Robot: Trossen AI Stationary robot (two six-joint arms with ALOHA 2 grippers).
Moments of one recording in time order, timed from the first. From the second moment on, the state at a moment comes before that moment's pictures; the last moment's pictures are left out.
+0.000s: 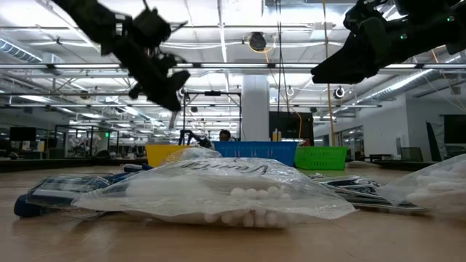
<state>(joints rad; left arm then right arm) 0.51 1.35 0.77 -0.02 -0.34 -0.26 0.10 0.92 0.36 0.28 0.40 0.07</state>
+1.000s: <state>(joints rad) 0.66 1.50 0.75 0.10 -0.18 -0.29 0.10 0.92 0.36 0.29 0.39 0.07</state>
